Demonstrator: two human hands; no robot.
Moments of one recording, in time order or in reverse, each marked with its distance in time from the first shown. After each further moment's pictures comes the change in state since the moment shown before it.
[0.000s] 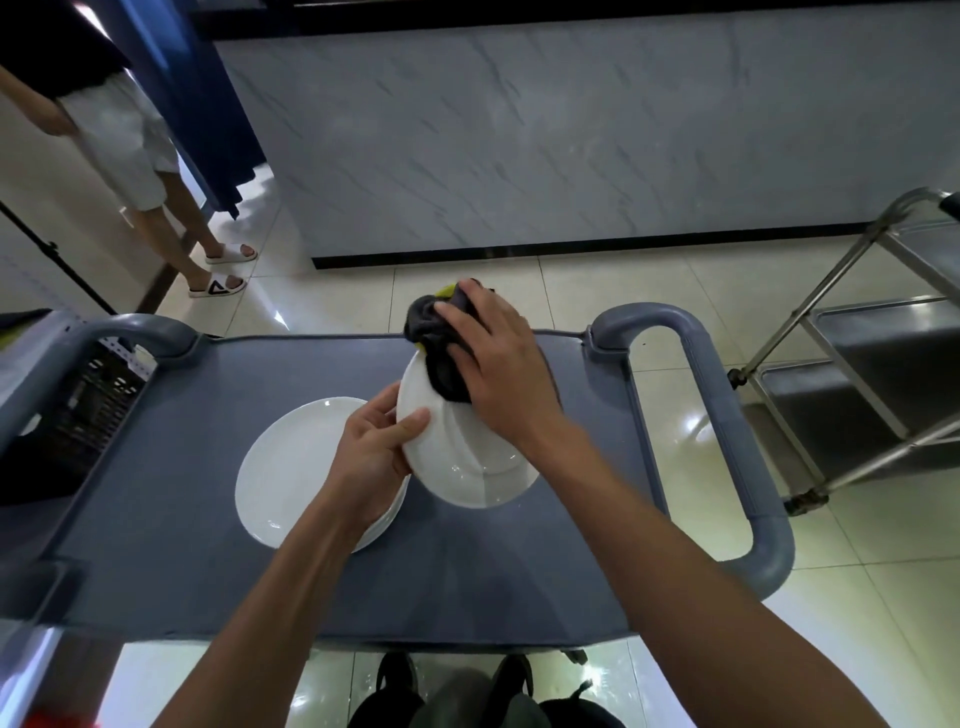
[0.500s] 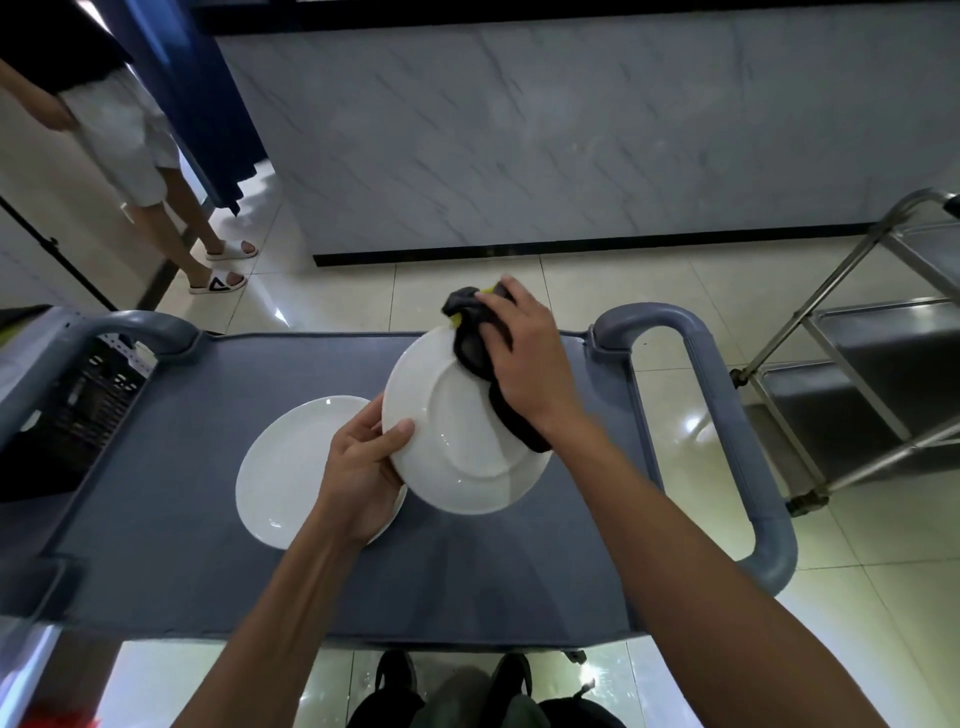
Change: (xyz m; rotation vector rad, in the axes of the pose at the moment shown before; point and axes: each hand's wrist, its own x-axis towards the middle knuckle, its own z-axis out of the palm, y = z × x) left_hand -0.009 -0.010 -0.013 -0.116 0.071 0.023; right_hand 0.009 0.027 0.004 0.179 0.049 0.244
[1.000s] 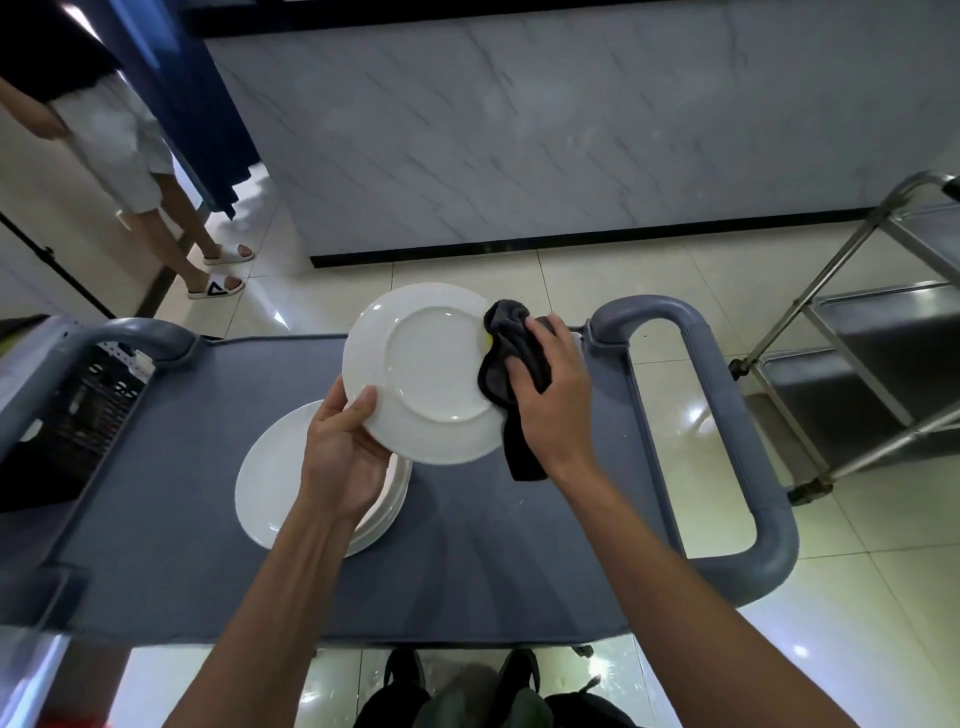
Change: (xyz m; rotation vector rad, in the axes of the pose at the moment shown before) left_hand 0.017 0.016 -0.001 -0.172 0.094 0.052; right_hand -0.049 0.024 0.005 0.230 0.198 0.234
